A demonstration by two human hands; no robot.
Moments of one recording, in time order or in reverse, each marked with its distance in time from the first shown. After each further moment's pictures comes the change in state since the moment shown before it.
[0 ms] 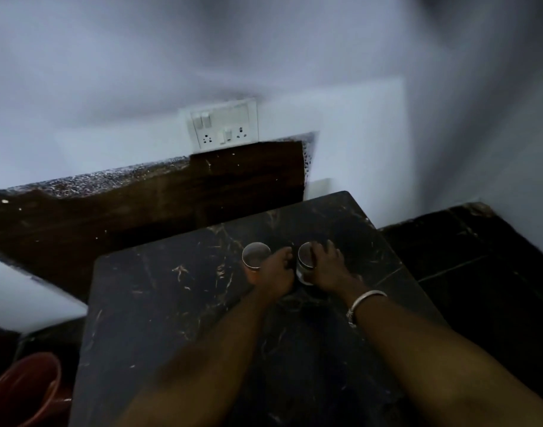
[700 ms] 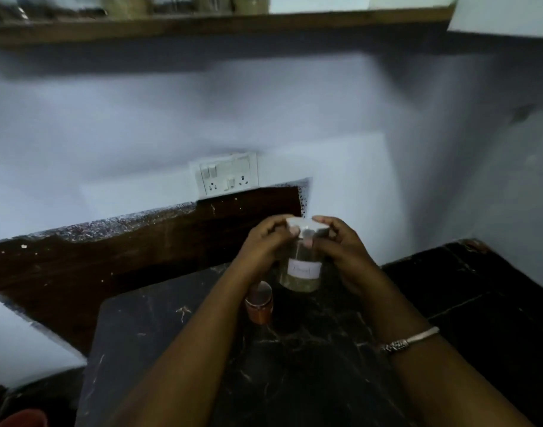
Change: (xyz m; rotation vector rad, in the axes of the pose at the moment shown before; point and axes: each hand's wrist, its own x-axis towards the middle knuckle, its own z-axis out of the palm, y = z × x) left_hand -0.051 0.144 -0.117 -0.534 -0.032 0.294; right_hand -0.093 -0.080 -0.153 1.186 0.192 -0.358
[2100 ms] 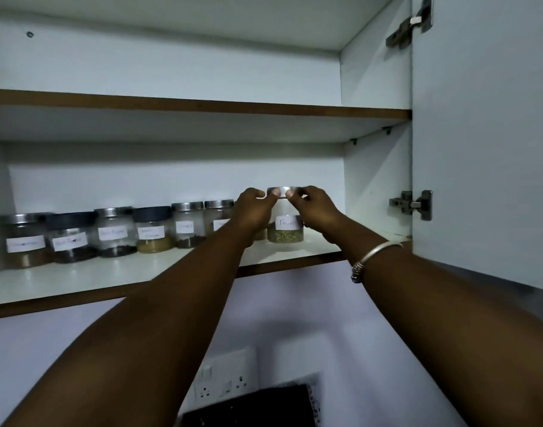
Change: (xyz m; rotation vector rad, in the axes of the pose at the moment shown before) left_hand 0.237 0.359 -0.009 0.337 0.424 0.418; right_hand 0.229 -0.381 0.027 -0.532 0.180 -0.579
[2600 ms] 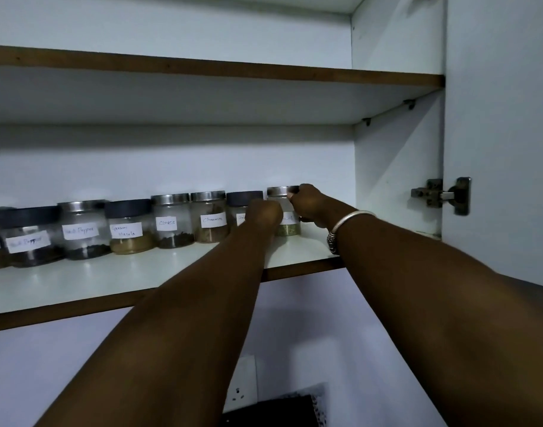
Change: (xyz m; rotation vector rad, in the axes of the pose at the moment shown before) left_hand 0.080 -0.054 0.059 -0.030 0.002 -0.300; right_hand 0.086 0.046 0.029 -0.086 -0.138 0.233
